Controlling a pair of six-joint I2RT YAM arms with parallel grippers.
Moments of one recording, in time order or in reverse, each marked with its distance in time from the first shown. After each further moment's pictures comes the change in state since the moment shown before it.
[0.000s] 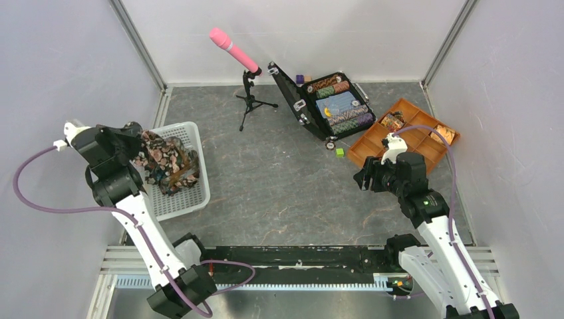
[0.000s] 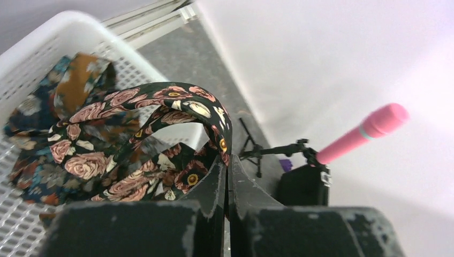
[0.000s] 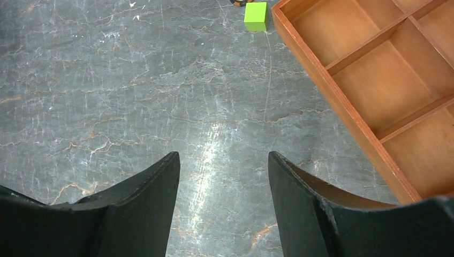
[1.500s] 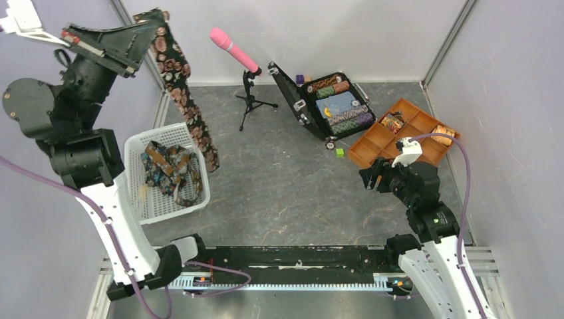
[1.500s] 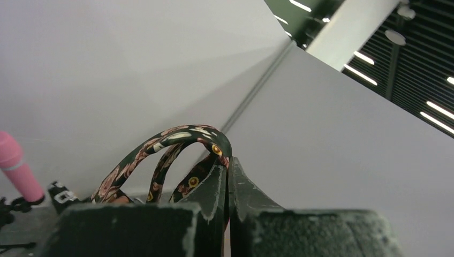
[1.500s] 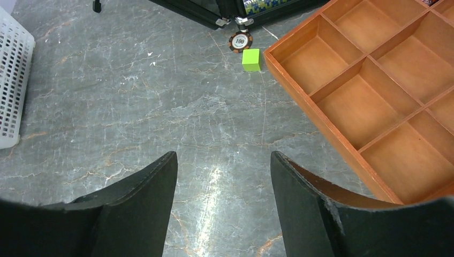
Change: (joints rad) left arm -0.318 0.300 0.904 0.320 0.471 -0.284; right arm 0.000 -0.163 0.005 0.007 0.056 0.043
